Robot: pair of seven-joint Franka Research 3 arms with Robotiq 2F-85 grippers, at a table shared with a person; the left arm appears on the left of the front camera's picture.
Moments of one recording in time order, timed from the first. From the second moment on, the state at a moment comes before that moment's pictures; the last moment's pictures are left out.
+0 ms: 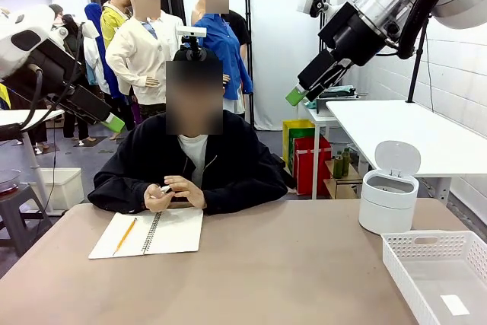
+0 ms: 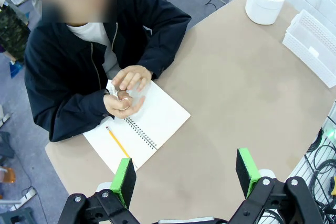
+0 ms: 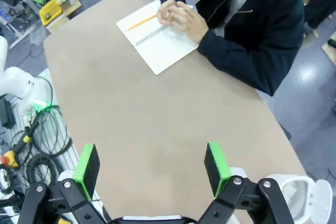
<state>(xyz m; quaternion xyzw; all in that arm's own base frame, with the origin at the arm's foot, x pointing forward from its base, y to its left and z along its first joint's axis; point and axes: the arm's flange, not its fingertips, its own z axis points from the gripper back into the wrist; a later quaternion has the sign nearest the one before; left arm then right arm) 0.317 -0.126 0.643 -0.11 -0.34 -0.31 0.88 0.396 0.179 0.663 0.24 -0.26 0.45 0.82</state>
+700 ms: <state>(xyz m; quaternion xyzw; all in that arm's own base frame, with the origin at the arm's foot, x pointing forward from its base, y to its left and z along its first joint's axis) 0.317 -0.126 0.643 -0.11 -0.34 -0.31 0.88 0.394 0.181 0.660 0.22 -0.23 0.47 0.82</state>
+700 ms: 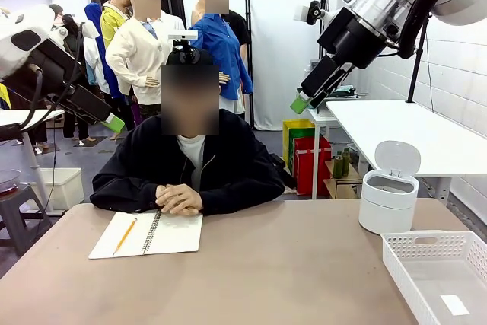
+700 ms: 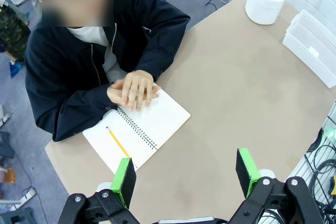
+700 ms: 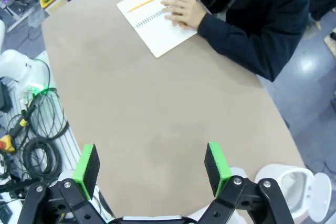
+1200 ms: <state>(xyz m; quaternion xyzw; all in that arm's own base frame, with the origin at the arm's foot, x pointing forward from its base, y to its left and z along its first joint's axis) 0.317 -0.126 0.643 -0.11 -0.34 -0.31 0.88 0.394 0.185 0.666 0.22 -0.23 0.47 0.82</state>
